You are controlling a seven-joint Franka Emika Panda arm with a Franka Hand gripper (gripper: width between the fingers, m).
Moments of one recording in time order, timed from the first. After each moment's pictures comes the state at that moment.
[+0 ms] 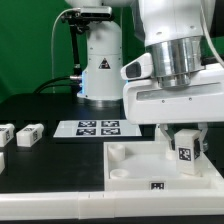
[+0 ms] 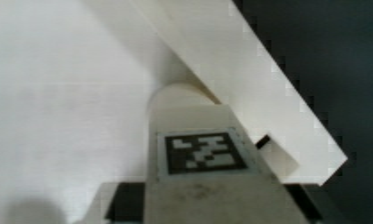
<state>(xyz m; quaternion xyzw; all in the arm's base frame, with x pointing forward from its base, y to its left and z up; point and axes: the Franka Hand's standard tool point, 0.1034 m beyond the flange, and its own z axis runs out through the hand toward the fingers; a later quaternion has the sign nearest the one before) 0.597 0.116 0.066 -0.91 0.40 -0.06 0.11</state>
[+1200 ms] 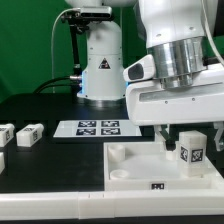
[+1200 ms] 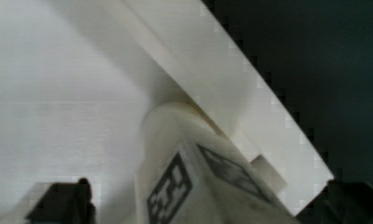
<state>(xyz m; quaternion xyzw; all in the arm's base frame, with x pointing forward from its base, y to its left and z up) 0.596 0.125 0.065 -0.96 0.26 -0.07 0.10</state>
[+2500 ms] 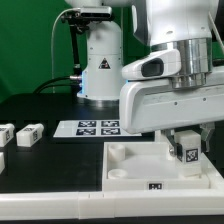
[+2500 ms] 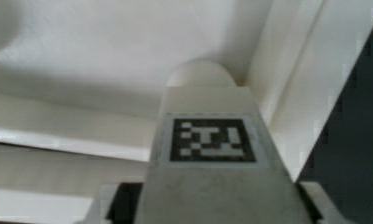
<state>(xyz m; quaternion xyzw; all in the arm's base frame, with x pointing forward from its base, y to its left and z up) 0.608 0.115 0.065 -0.99 -0.09 -0.10 0.04</state>
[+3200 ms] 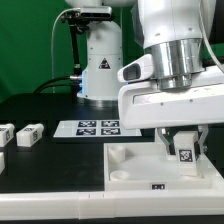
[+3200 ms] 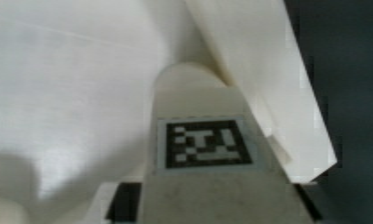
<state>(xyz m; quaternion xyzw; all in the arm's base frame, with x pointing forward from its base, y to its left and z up) 0.606 0.110 0.063 -0.94 0.31 -0.10 0.10</state>
